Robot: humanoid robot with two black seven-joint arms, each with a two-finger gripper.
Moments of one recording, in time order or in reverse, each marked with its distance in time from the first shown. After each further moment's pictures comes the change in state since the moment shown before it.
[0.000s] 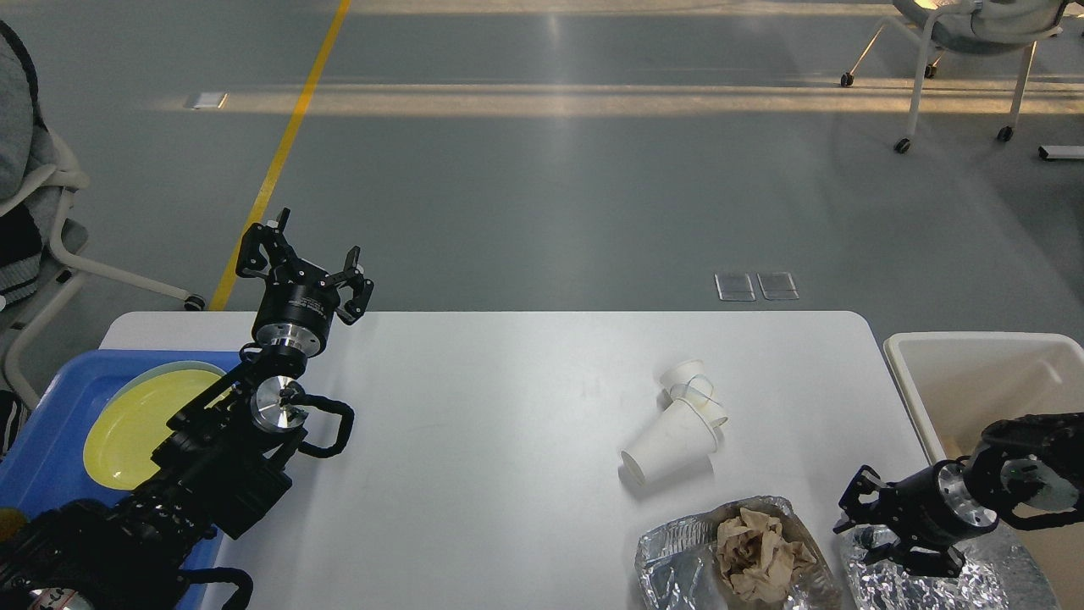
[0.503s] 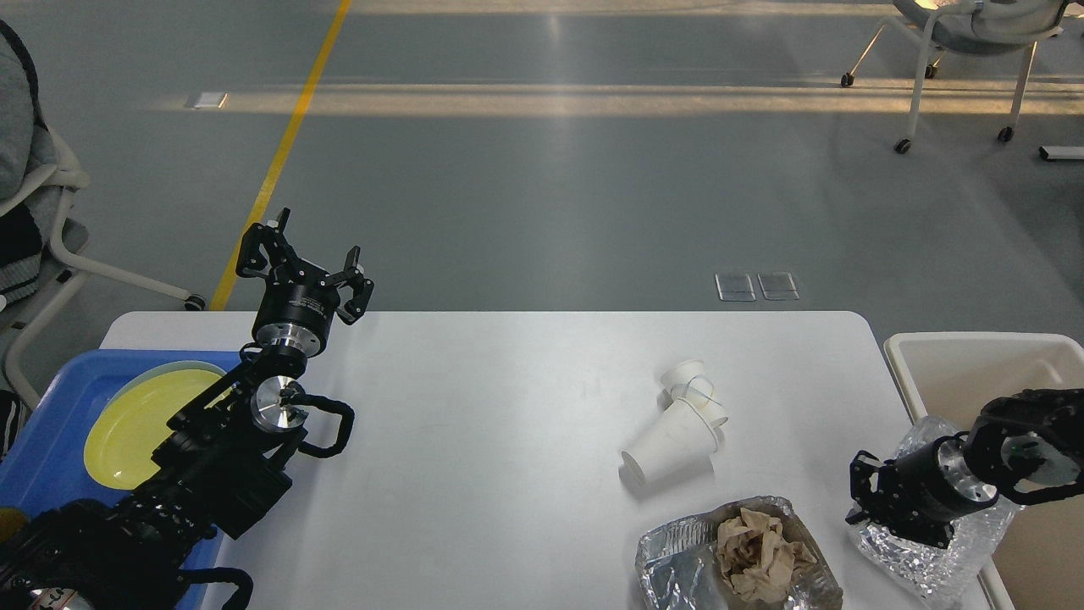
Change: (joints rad) left arm 0.000 0.000 0.000 0.000 0.000 0.000 0.000; right arm 0.080 -0.016 -0.022 0.015 -0.043 0.008 0.003
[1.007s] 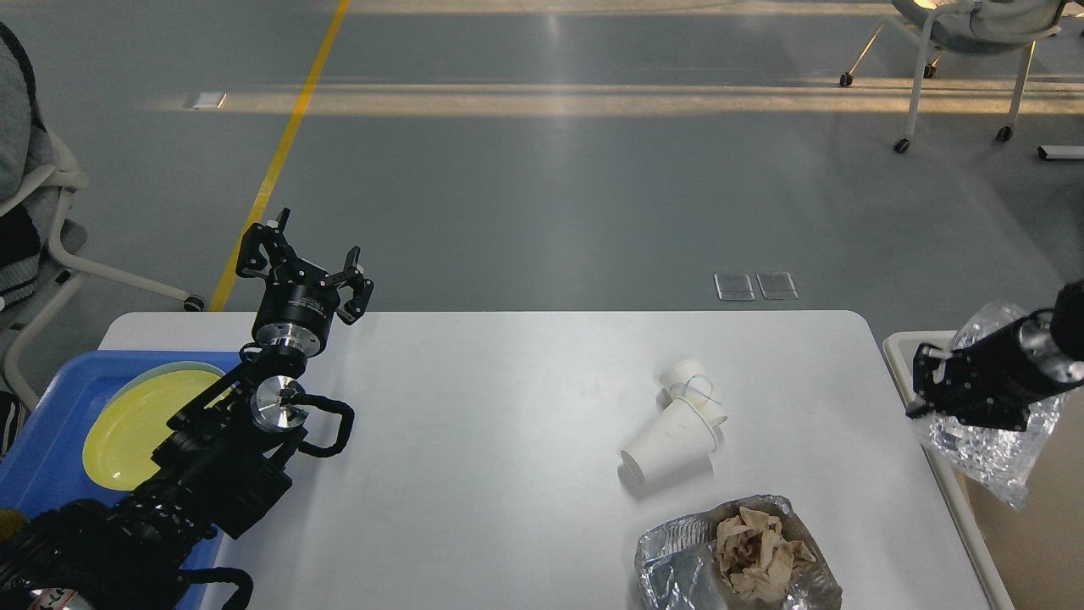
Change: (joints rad) left arm 0.000 0.000 0.000 0.000 0.000 0.000 0.000; right arm 0.455 -0.155 -0.024 0.003 -0.202 0.270 -0.003
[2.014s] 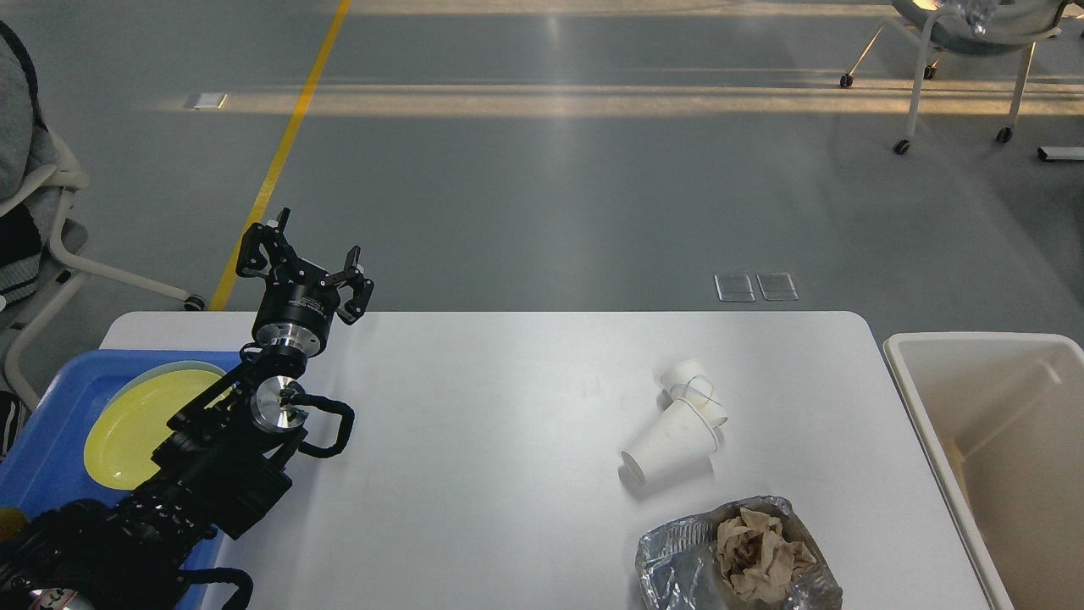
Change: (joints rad) left arm 0.001 0.000 0.000 0.000 0.000 0.000 0.000; right arm 0.776 0.078 0.056 0.118 -0.055 0.042 -0.004
